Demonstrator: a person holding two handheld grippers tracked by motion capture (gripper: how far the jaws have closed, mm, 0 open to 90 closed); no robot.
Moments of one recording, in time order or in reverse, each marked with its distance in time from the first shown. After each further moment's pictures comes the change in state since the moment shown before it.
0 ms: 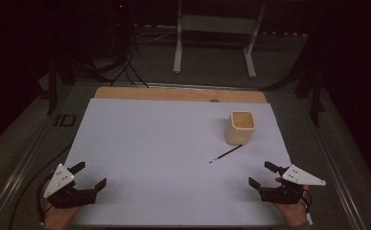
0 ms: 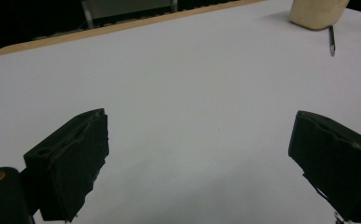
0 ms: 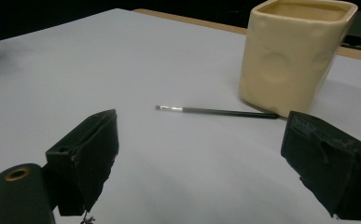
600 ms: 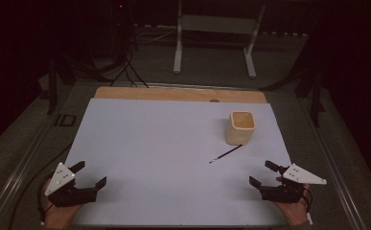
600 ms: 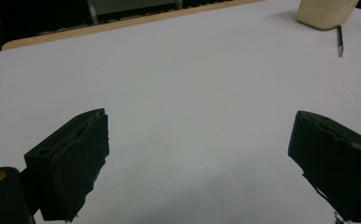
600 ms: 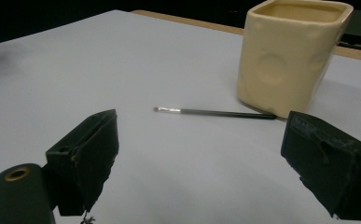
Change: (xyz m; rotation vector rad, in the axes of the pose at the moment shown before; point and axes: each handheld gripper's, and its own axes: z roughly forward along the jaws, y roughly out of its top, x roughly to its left) left arm 0.001 0.001 0.002 0.013 0.020 -0.017; right arm -0.003 0.002 0.000 -0.001 -0.004 0.007
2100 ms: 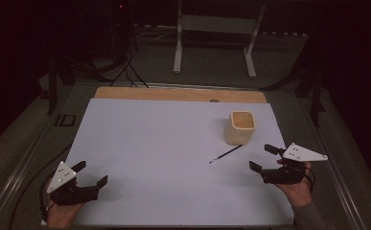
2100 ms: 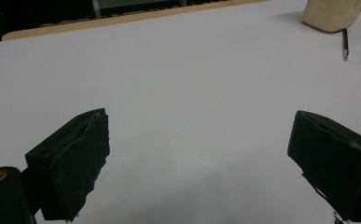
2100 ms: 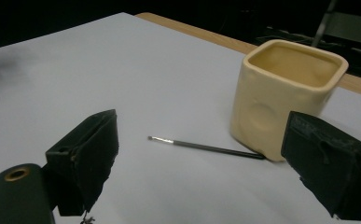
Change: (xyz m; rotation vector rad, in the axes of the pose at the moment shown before) left arm -0.001 0.001 0.004 0.010 0.009 -0.037; right arm -0.017 0.054 0.011 0.042 0.050 -0.056
